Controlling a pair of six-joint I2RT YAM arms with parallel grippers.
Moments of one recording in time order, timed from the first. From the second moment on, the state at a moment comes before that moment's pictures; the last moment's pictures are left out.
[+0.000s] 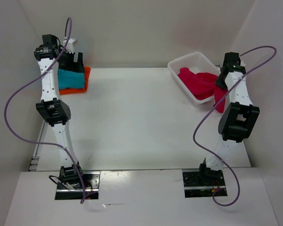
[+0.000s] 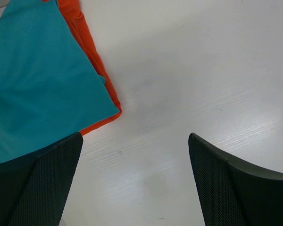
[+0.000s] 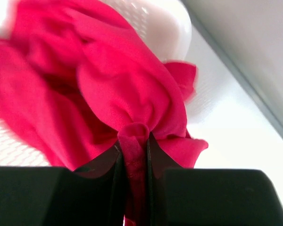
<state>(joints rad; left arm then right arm) 0.23 2.41 2.78 -1.28 0.46 0.36 -0.24 1.90 1.74 -0.79 0.28 0.43</state>
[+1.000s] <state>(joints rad) 0.24 2.34 2.76 -1.27 0.42 0.36 0.54 1.89 2.36 -0.87 0.42 0.20</state>
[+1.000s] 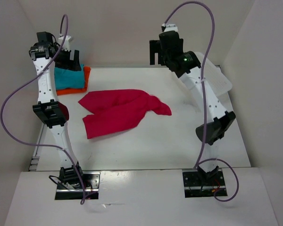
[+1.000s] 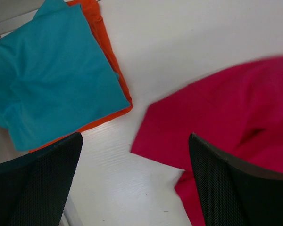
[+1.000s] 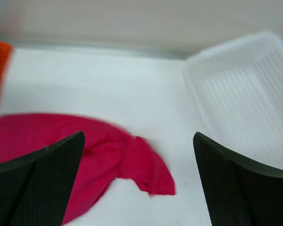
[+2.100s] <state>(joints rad) 0.26 2.34 2.72 -1.27 0.38 0.36 0.10 2.05 1.76 -0.76 0.37 0.32</state>
